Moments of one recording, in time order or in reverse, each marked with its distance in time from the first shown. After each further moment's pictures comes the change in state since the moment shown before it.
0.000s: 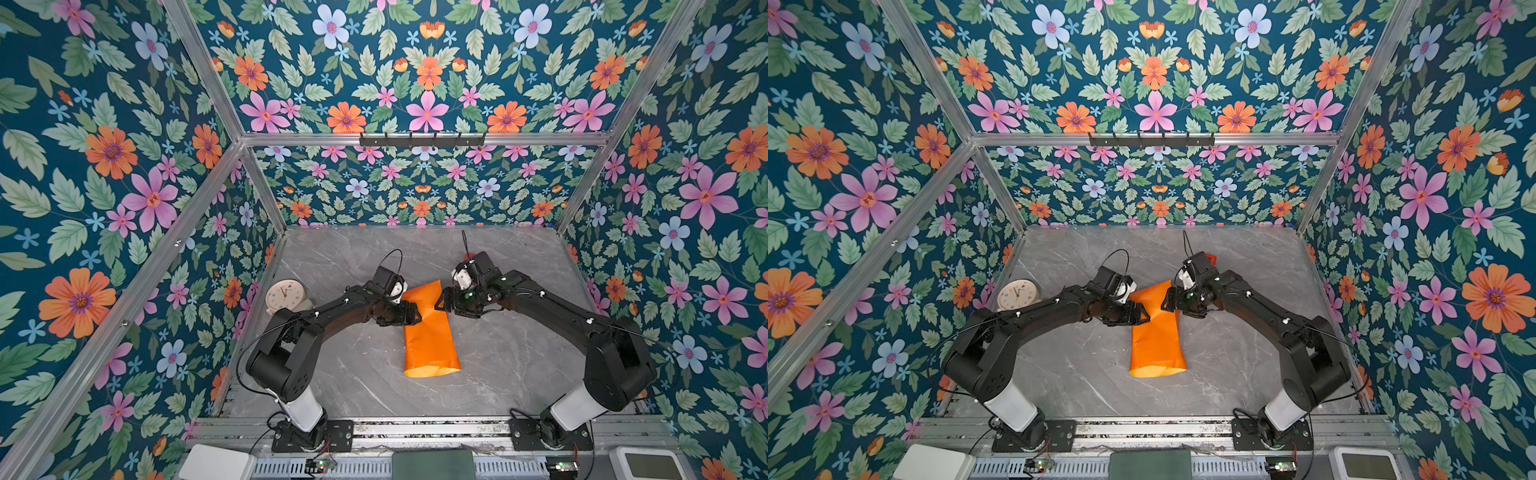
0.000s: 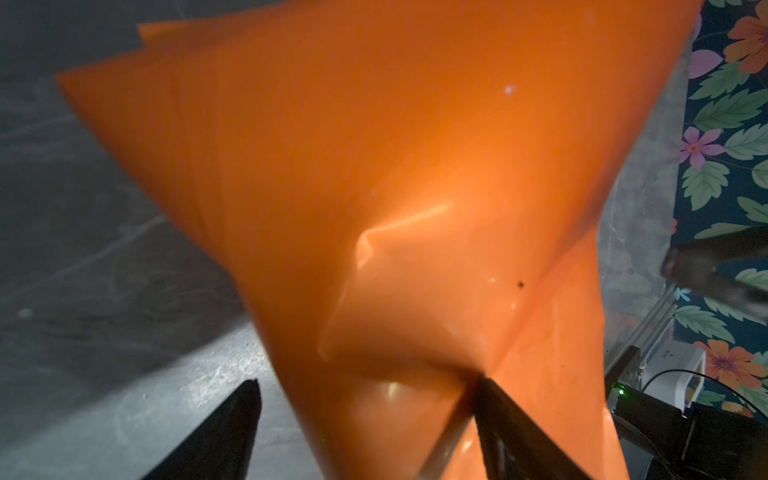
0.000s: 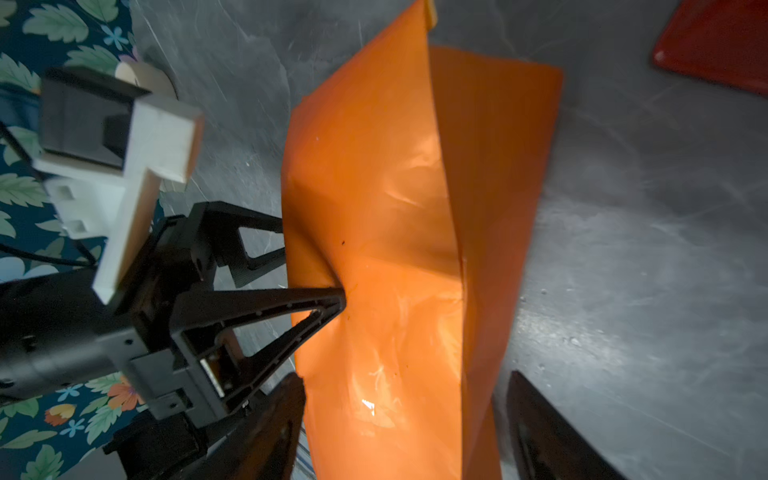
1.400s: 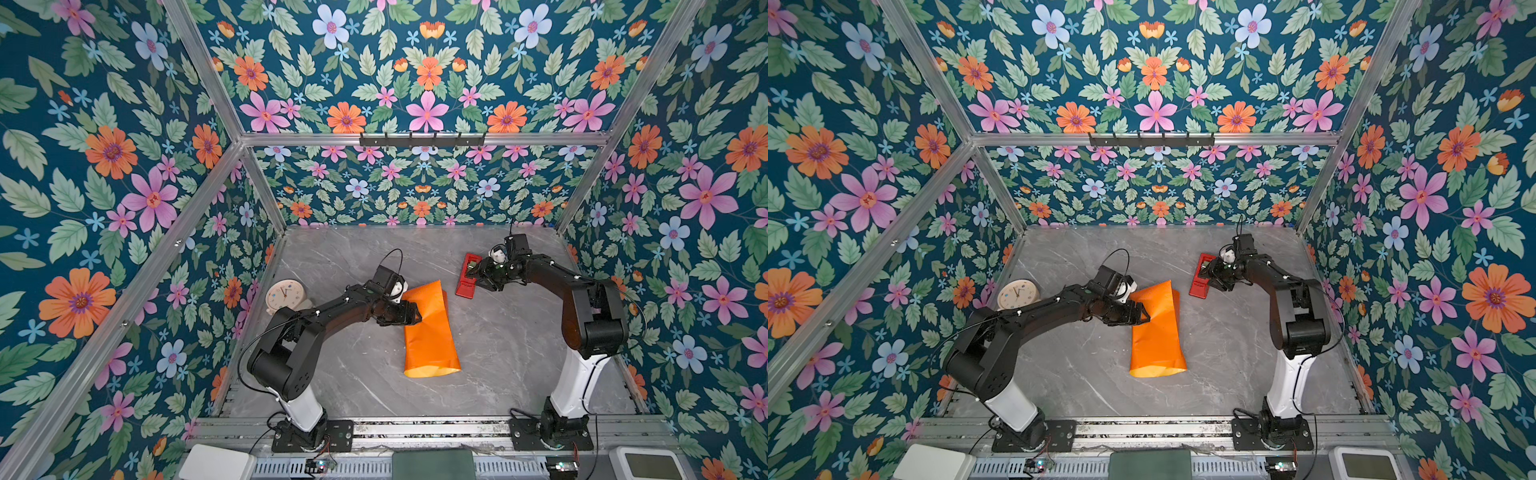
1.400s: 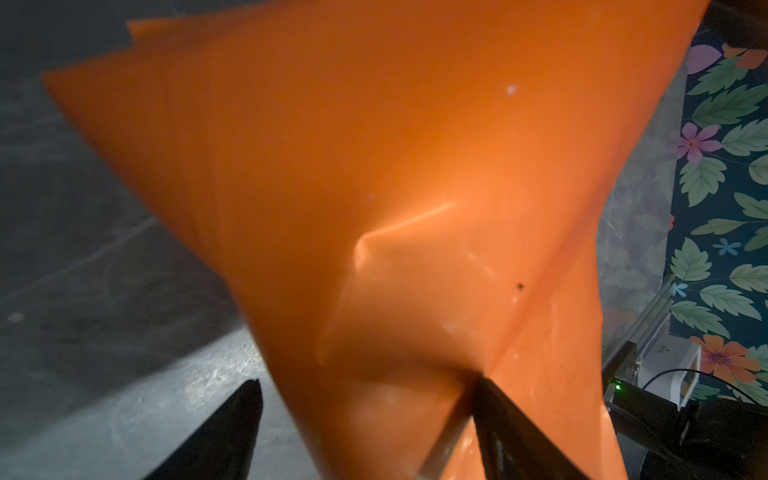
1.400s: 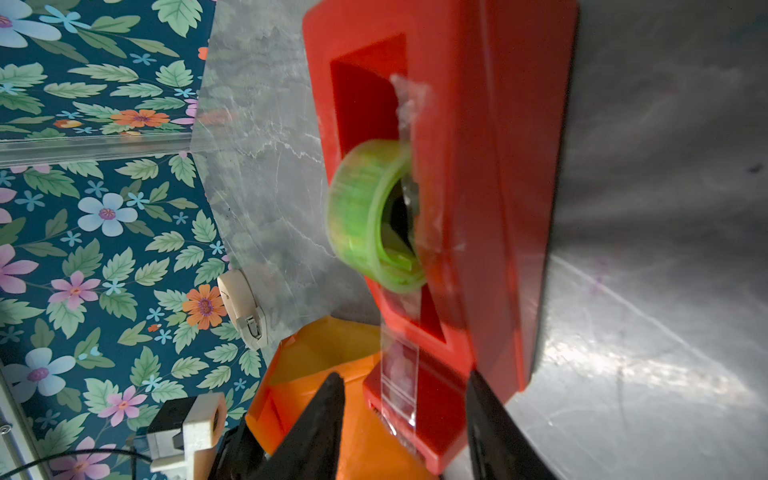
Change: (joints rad) left arm 0.002 0.016 0.000 -0.008 0.015 0.005; right arm -0.400 0.368 0.158 0.225 -0.258 0.084
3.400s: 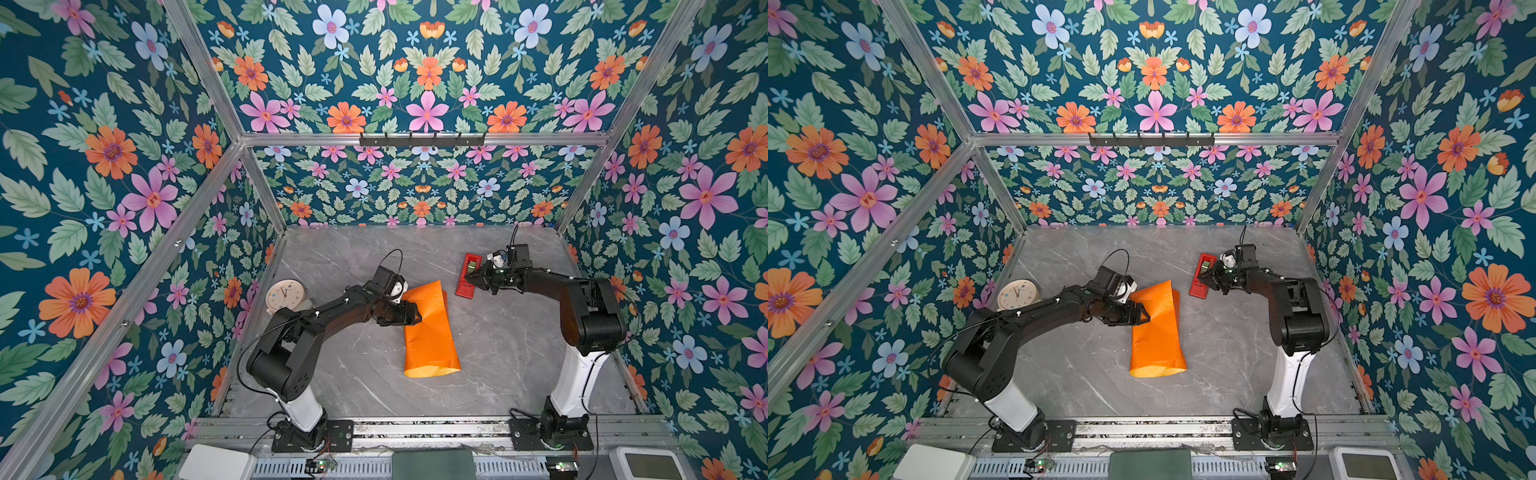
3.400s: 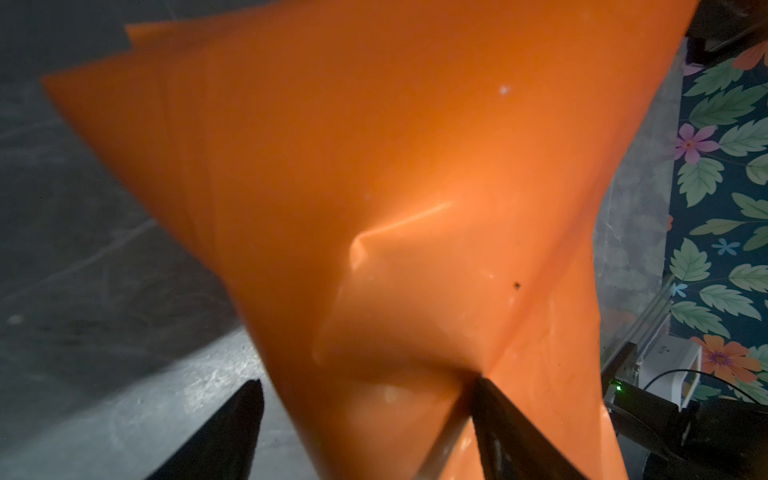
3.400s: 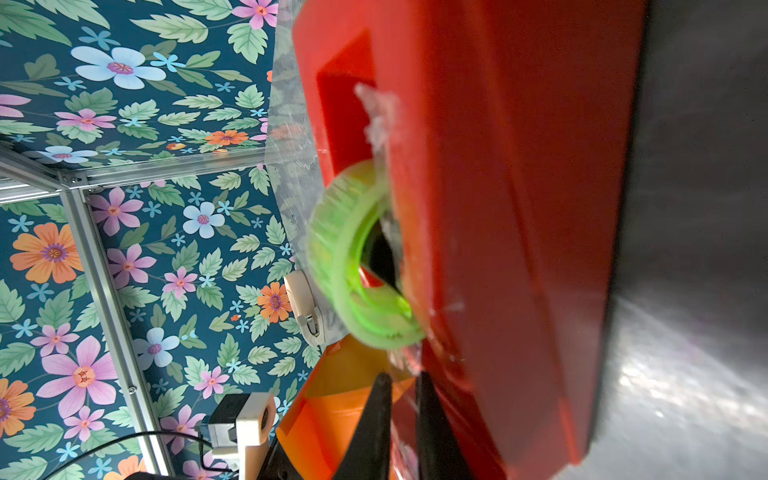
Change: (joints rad) left arm 0.000 -0.010 -0.002 0.013 -0.003 0.000; right arm -0.018 0.029 -0.153 0.344 -0.131 0.180
